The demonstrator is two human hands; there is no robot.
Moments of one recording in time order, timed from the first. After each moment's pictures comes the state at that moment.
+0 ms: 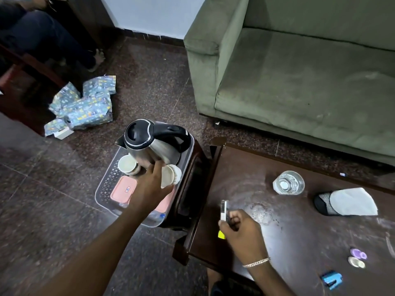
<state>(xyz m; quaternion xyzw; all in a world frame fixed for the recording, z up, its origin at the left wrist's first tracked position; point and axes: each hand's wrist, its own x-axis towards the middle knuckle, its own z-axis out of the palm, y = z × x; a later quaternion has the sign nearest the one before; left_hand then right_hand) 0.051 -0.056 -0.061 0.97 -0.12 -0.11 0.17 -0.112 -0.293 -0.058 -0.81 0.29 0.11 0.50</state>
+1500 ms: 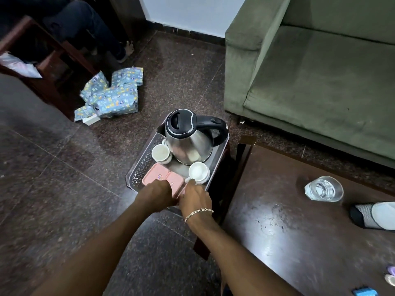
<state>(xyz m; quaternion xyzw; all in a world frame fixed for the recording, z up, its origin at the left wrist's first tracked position) 0.037 0.033 -0.061 0.93 -0.05 -0.35 0.02 -0.004 -0.100 -0.064 -0.93 0.10 0.19 0.30</state>
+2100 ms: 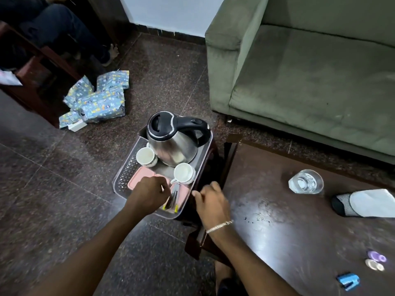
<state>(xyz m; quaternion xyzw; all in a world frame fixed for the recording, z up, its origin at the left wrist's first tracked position) 0.033 0.009 -0.050 0.97 -0.06 -0.19 0.13 -0.042 -0.182 -0.076 -0.93 0.11 0.04 0.35</state>
